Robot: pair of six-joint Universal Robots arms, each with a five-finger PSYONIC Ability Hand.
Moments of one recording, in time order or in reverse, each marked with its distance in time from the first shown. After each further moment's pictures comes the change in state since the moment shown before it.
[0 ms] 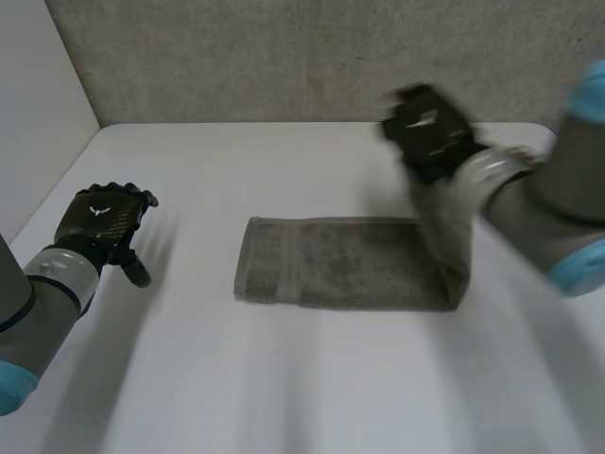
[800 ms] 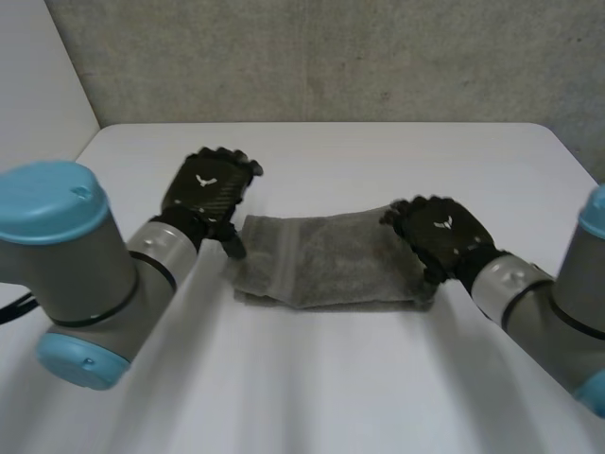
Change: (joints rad) left arm -0.325 -0.170 0.278 0.008 -0.024 -0.052; right arm -0.141 -0.170 0.560 -0.132 -0.044 0.313; left_hand 0.000 -0.003 0.000 0.000 0.000; right_hand -1.020 -1.021 0.000 0.000 -1.043
